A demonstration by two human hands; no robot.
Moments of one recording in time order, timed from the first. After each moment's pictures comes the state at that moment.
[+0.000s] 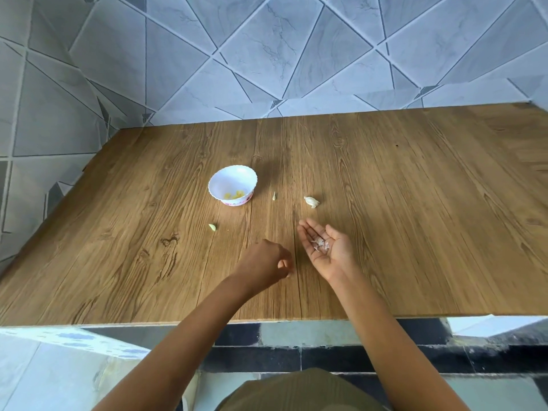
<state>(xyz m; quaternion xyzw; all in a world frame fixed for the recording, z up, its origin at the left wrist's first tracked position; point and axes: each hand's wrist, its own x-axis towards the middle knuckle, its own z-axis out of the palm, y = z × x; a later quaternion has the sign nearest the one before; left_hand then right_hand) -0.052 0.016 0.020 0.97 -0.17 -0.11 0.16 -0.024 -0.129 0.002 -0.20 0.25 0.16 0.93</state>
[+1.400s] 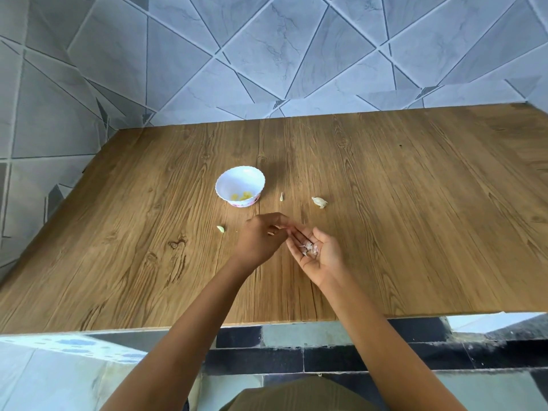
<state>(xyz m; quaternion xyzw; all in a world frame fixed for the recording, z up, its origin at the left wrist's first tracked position) -0.032 0.034 0.033 0.89 -0.08 0.01 0.45 -0.033 -0.095 -0.001 -0.22 0.23 0.18 0.93</state>
